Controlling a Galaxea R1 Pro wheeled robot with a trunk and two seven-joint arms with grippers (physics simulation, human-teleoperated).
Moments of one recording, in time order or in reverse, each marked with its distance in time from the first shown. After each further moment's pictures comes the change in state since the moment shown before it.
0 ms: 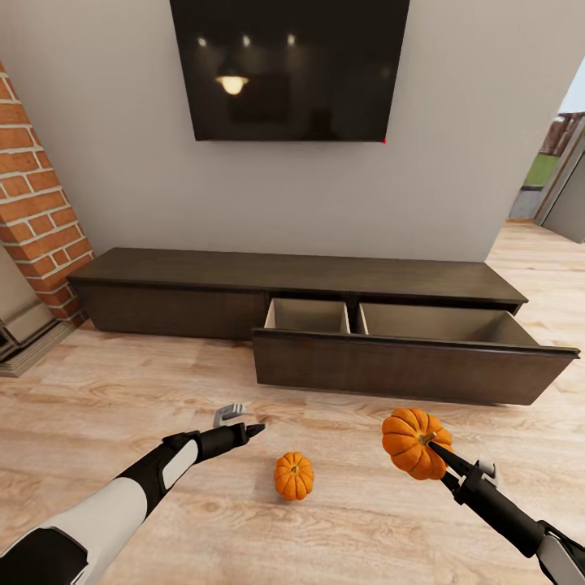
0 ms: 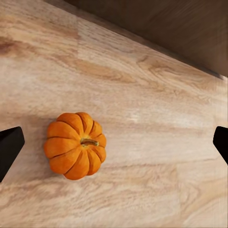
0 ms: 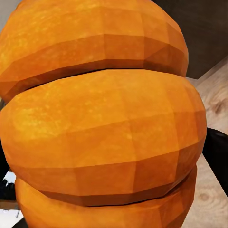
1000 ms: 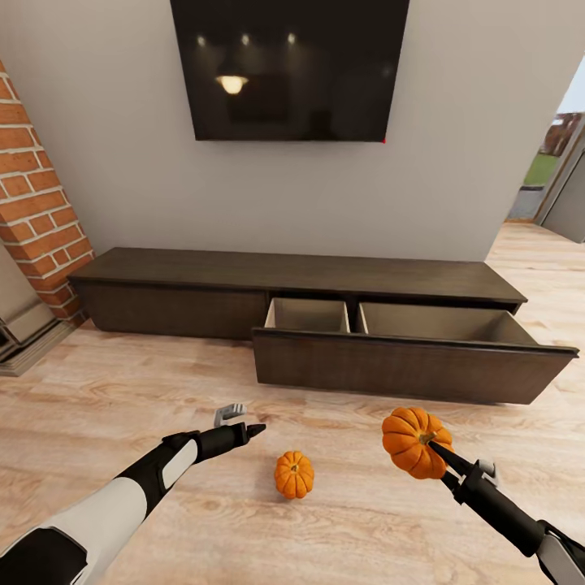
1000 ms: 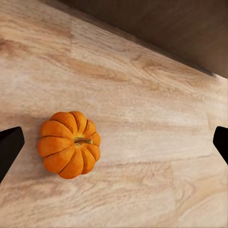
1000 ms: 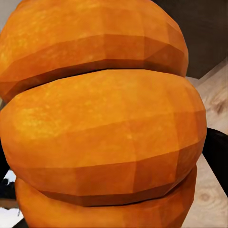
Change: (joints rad) left arm 0.000 0.002 -0.003 -0.003 0.000 0.002 -0.028; right arm 0.000 0.000 0.000 -0.003 0.000 0.000 0.006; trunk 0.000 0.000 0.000
